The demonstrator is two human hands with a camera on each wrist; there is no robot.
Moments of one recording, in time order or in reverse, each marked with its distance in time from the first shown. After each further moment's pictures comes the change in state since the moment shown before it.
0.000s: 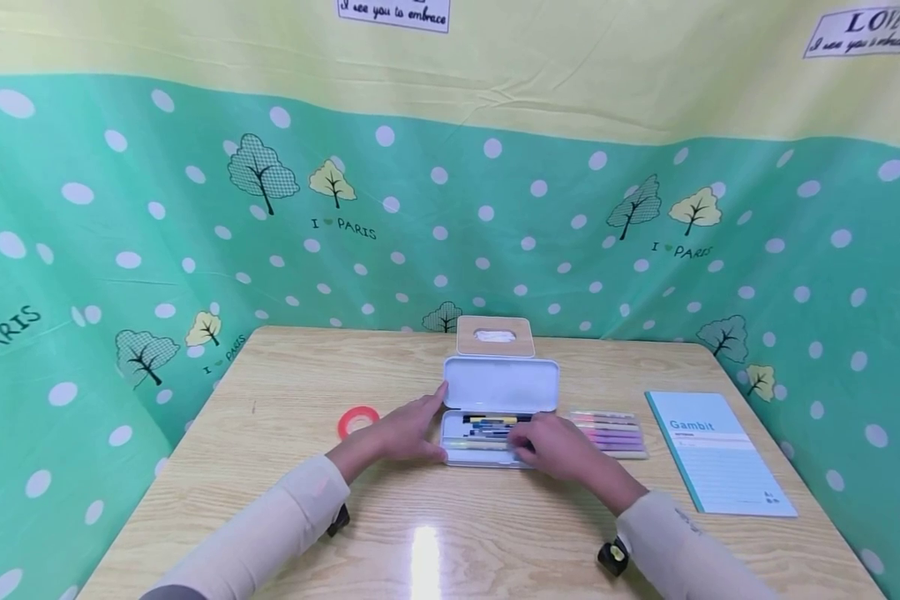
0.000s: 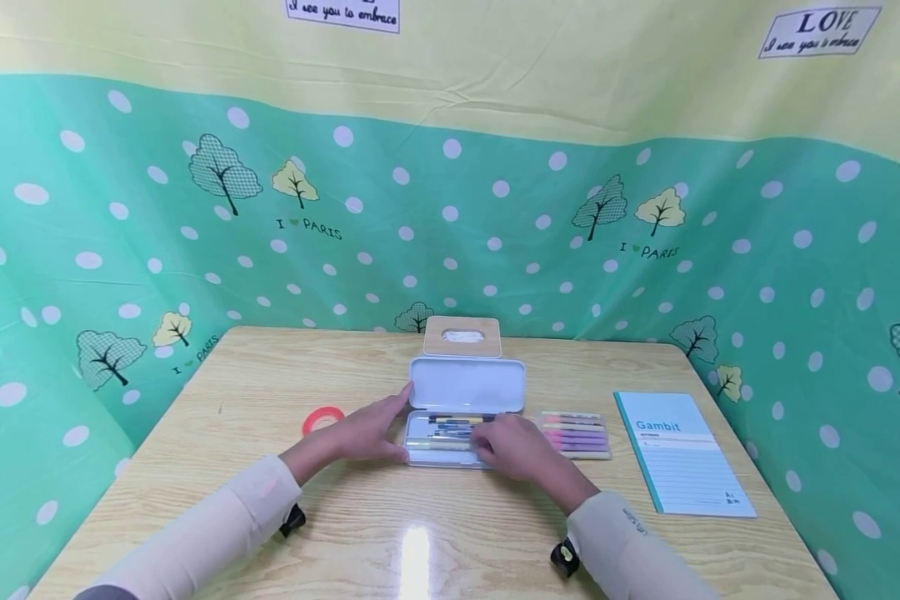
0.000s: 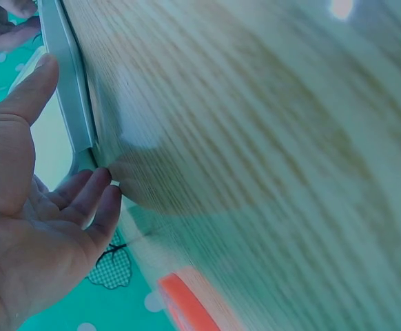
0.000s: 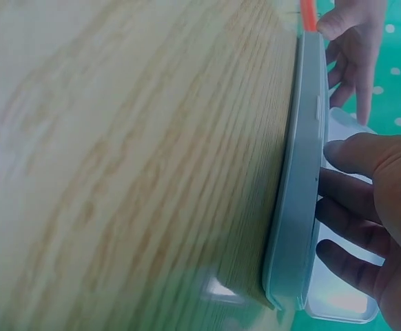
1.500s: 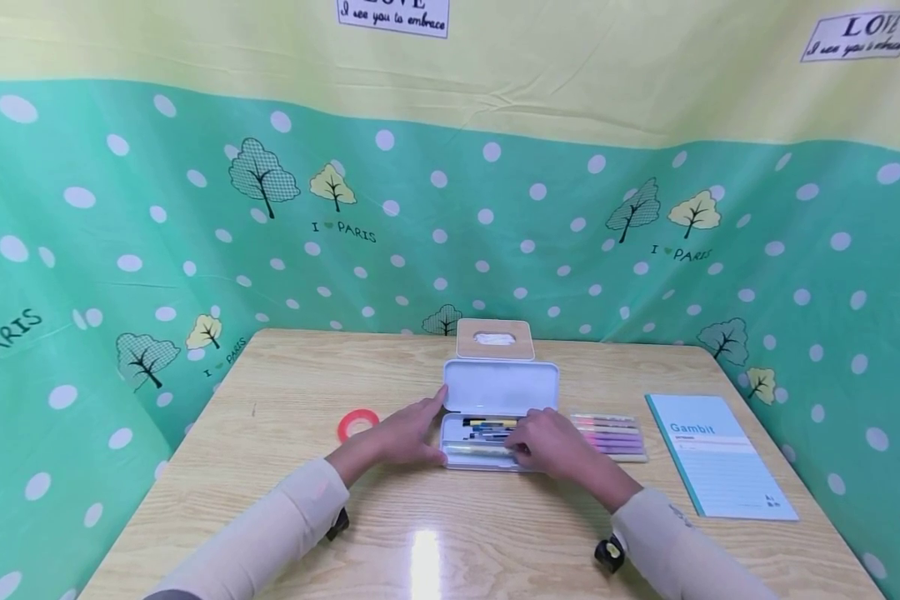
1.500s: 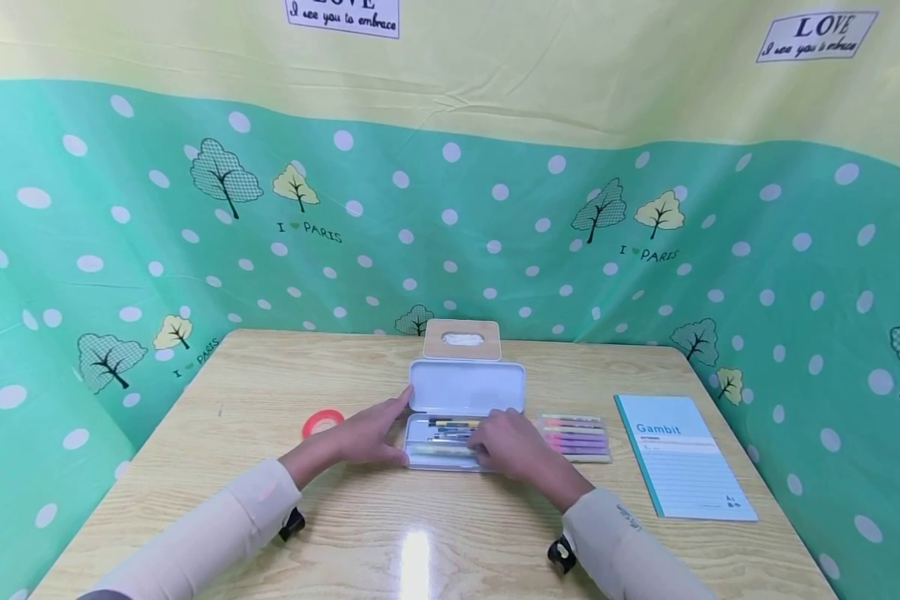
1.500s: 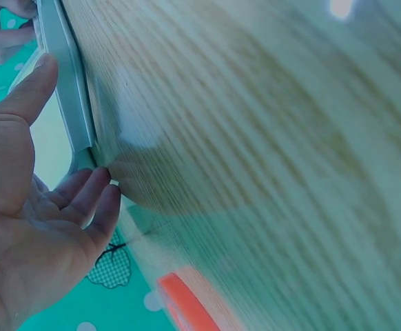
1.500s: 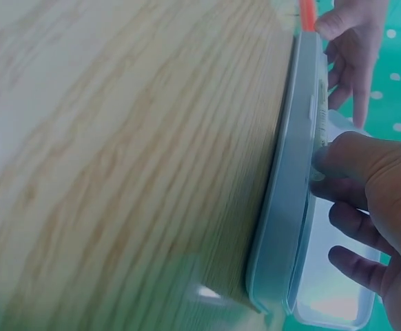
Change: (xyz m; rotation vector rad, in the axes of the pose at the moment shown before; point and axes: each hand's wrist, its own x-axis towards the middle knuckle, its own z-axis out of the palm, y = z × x) left_hand -0.002 -0.001 0.002 0.005 0.007 0.005; right_hand 0.006 -0.002 -0.005 -0.171 0.111 -0.185
